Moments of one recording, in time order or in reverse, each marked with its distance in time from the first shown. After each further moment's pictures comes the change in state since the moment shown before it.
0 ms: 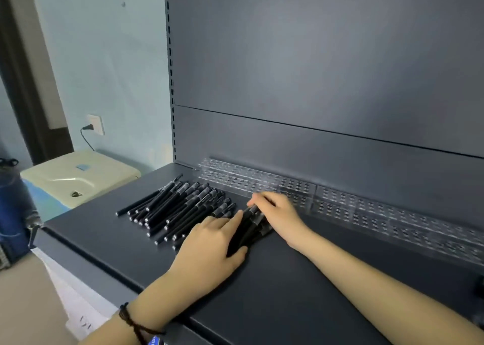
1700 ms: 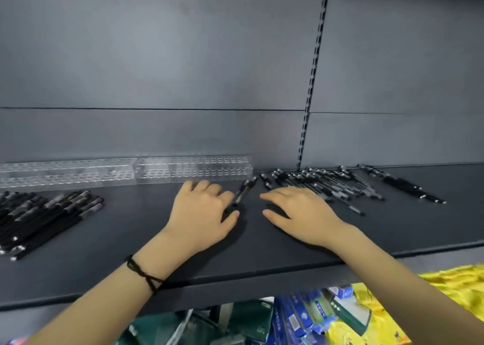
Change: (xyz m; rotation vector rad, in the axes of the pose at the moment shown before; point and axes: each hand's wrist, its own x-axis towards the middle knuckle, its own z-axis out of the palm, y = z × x) left_hand -0.001 0.262 0.035 0.234 -0.056 0.567; right_hand -0.313 0.025 -0.253 -1.171 0.138 0.156
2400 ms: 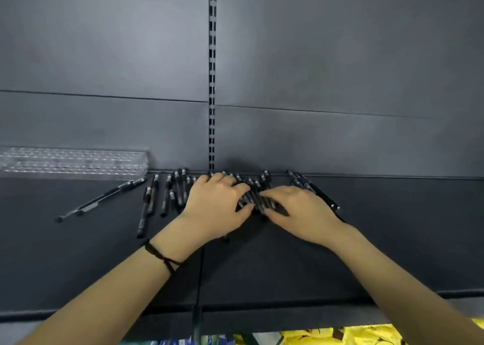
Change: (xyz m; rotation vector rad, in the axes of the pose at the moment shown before) left_hand 0.190 0.263 0.002 -0.090 -0.037 -0.040; right_hand -0.051 0.295 -0.008 0.145 -0.044 -0.036
